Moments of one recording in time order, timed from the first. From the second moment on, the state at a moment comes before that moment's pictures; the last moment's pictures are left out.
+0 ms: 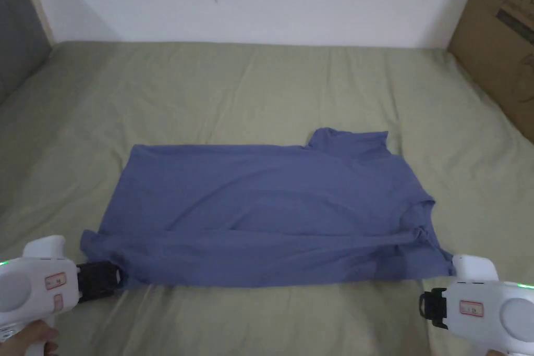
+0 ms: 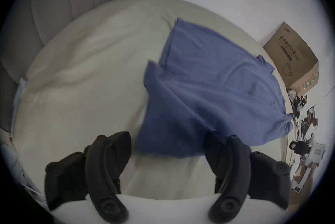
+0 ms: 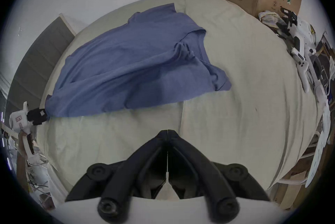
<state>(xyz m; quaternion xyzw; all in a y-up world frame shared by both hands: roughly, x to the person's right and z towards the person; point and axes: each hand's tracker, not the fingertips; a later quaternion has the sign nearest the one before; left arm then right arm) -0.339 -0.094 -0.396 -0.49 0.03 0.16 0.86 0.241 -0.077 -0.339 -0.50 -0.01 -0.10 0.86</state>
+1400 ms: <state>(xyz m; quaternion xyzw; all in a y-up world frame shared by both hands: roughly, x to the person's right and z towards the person) -0.314 -0.056 -0.282 -0.48 -0.01 0.05 0.87 0.292 -0.068 -0.302 -0.49 -0.02 -0.11 0.86</state>
